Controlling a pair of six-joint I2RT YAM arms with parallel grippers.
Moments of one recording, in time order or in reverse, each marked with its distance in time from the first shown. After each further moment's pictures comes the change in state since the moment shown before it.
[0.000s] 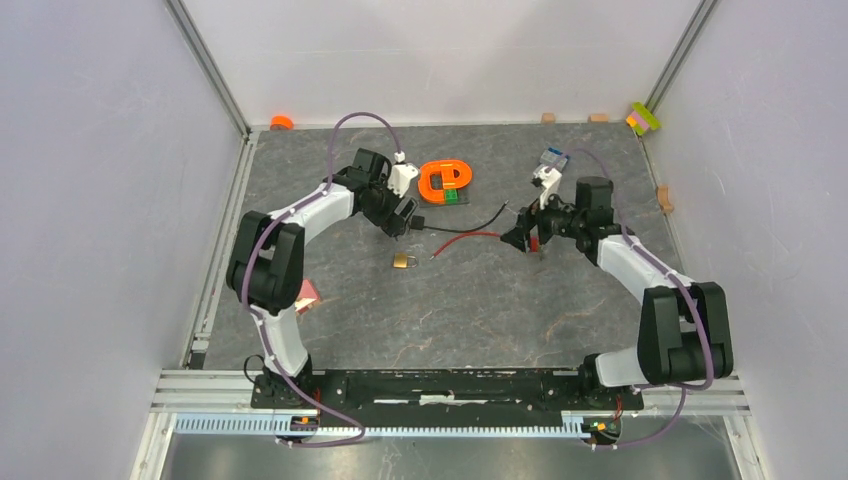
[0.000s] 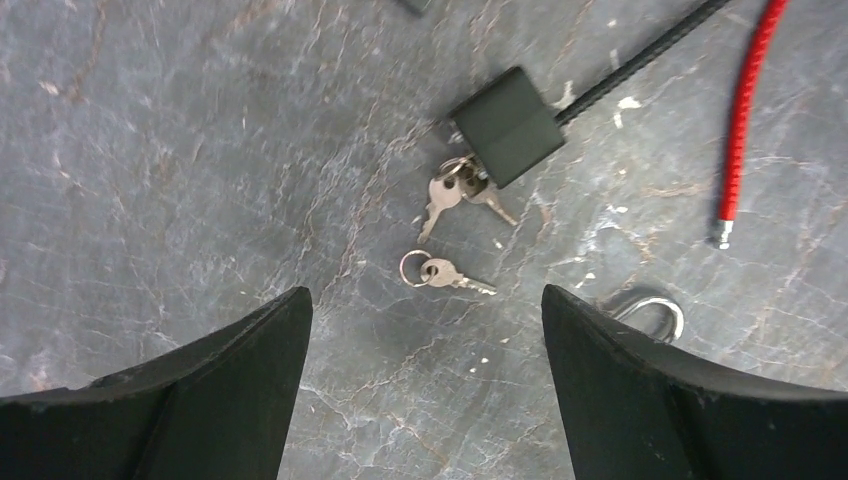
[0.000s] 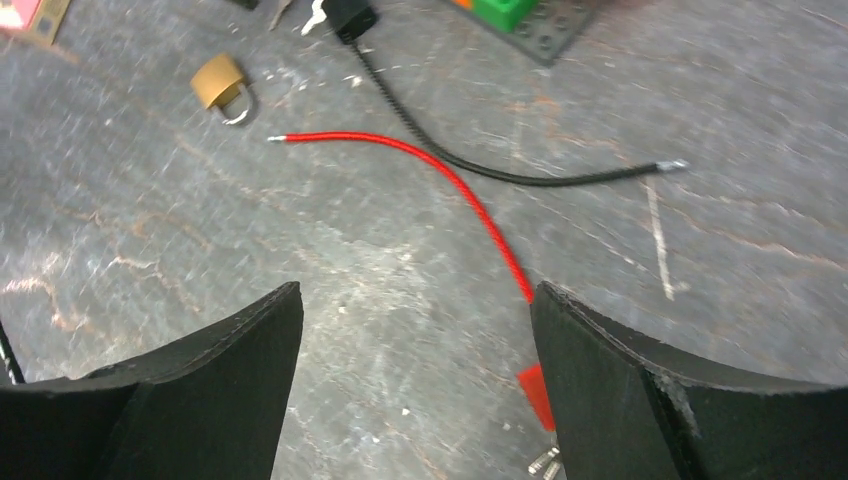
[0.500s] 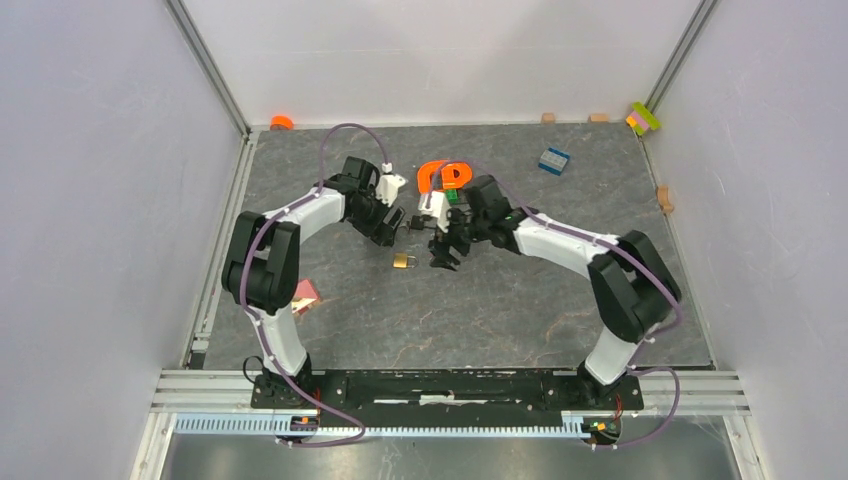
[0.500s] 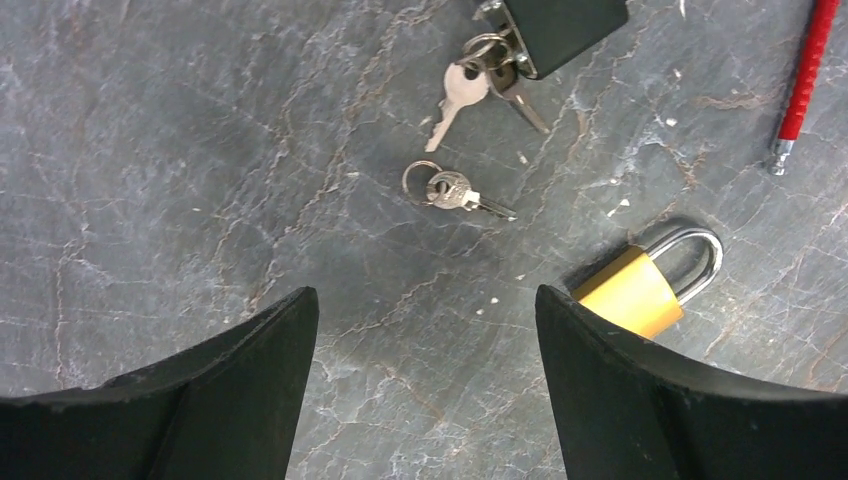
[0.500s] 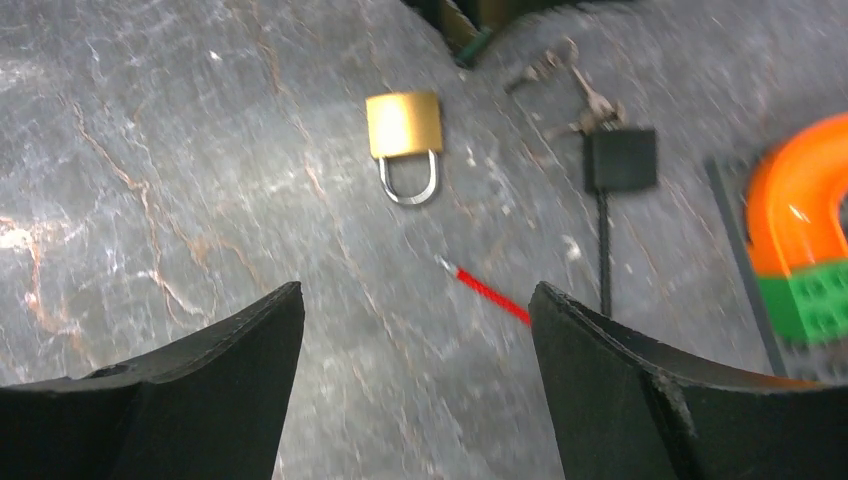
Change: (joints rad) left arm 0.057 0.002 -0.069 -0.052 0.027 -0.012; right arm 0.530 0.258 0.290 -0.161 0.204 -0.292
